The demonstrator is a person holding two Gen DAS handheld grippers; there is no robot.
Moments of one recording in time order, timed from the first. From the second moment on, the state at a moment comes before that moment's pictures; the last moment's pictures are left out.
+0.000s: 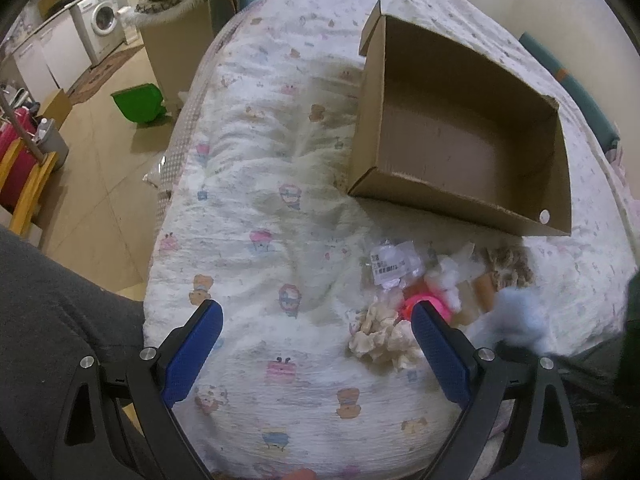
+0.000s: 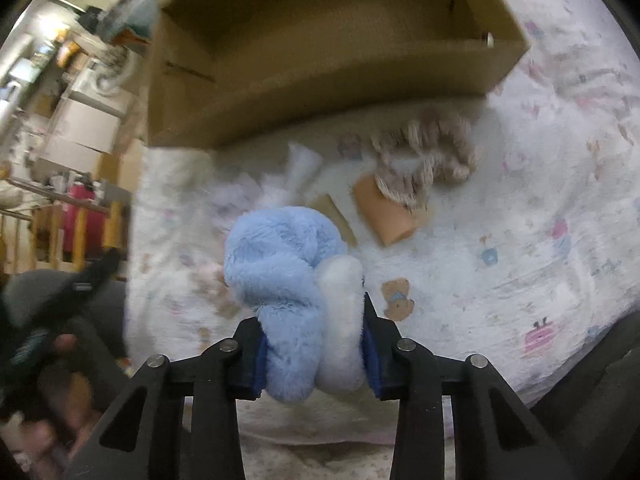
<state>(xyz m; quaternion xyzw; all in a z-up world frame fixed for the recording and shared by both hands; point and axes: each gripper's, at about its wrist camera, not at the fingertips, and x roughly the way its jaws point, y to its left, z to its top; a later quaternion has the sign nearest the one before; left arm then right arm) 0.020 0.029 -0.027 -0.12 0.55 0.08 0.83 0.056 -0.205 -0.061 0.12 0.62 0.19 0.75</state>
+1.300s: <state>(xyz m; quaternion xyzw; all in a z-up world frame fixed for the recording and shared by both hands) 0.047 0.024 0.033 -0.12 0.52 0.00 0.84 0.072 -0.263 0.003 0.20 0.50 0.20 0.82</state>
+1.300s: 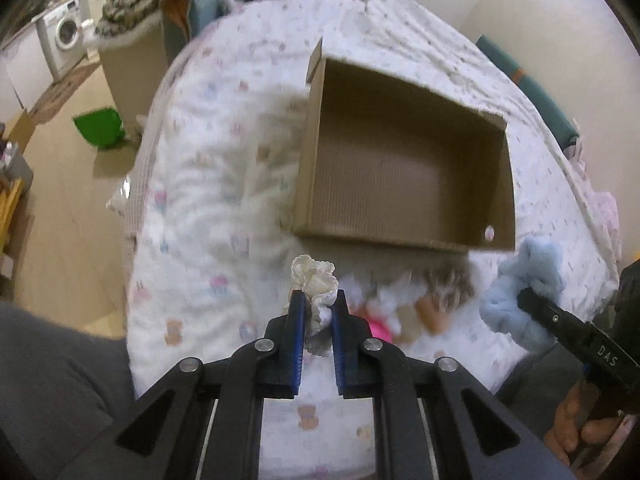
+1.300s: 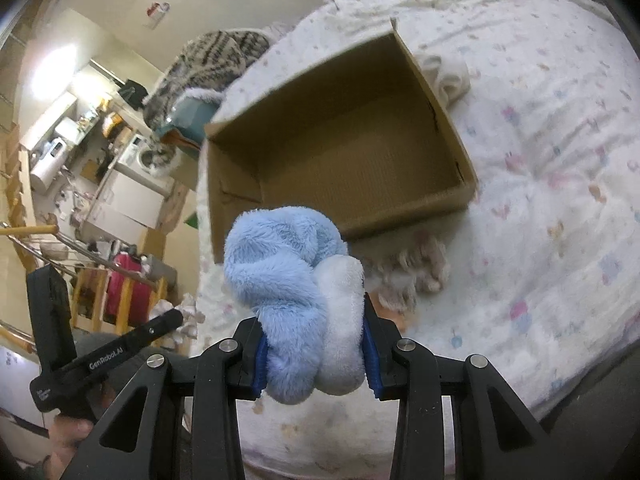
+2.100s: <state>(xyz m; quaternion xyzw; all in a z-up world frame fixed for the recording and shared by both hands) 0.150 -0.022 0.017 -0.02 0.48 -0.01 0.88 0.174 -0.247 -0.009 0.11 0.47 0.17 0.86</state>
